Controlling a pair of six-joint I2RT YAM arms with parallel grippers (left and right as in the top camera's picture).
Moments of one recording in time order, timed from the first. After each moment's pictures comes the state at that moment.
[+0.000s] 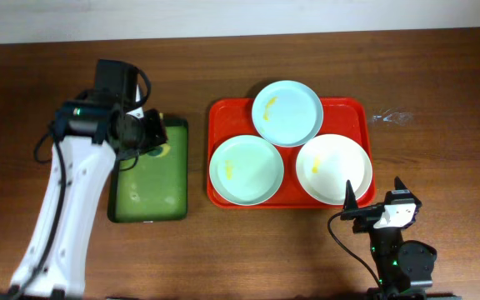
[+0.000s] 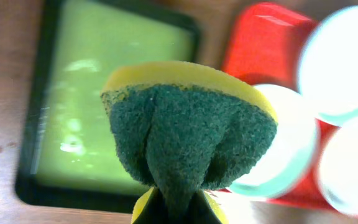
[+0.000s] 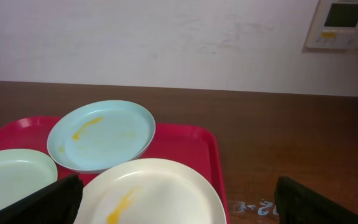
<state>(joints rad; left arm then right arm) -0.14 1.54 1.53 -1.18 0.08 -0.43 0.00 0.01 0.01 -0.07 -0.02 -0.03</state>
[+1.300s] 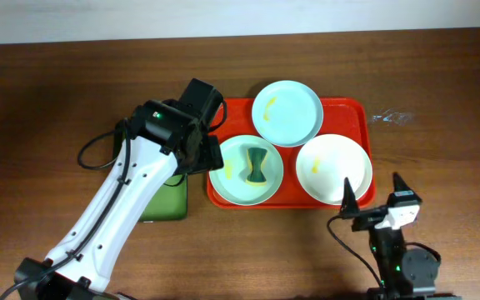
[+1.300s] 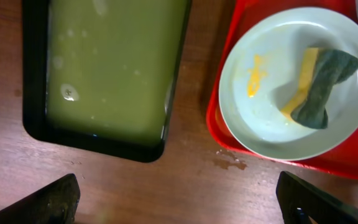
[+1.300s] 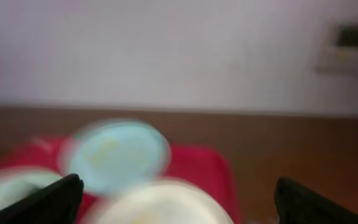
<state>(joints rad) -0.48 1.62 1.59 -1.39 -0.19 -0.67 0.00 0.01 0.01 0.05 -0.11 0.03</state>
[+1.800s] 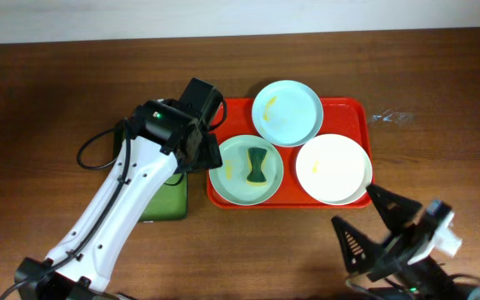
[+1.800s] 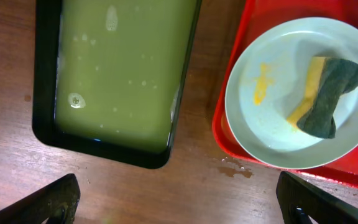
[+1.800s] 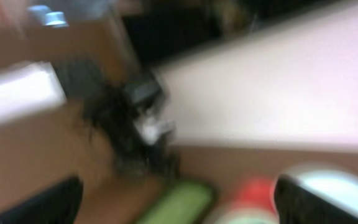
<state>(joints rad) -0.48 1.62 1.59 -1.38 -0.21 -0.67 -0.01 0.16 0.66 -0.43 -0.64 0.44</state>
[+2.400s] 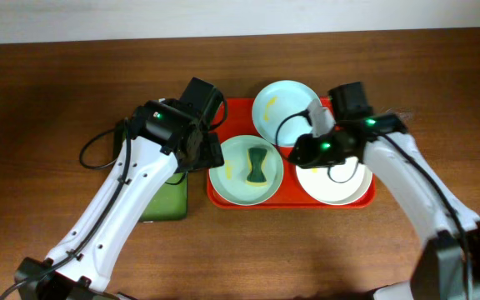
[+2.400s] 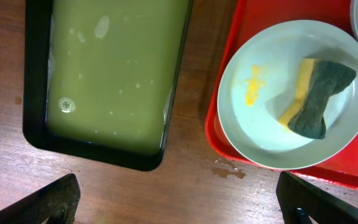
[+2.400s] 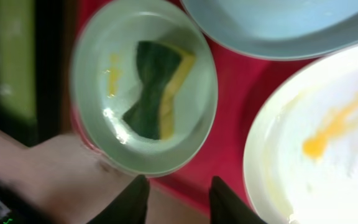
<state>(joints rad) -0.48 1.62 1.59 -1.36 -0.20 -0.67 0.22 1.65 1.21 -0.82 -0.43 0.13</state>
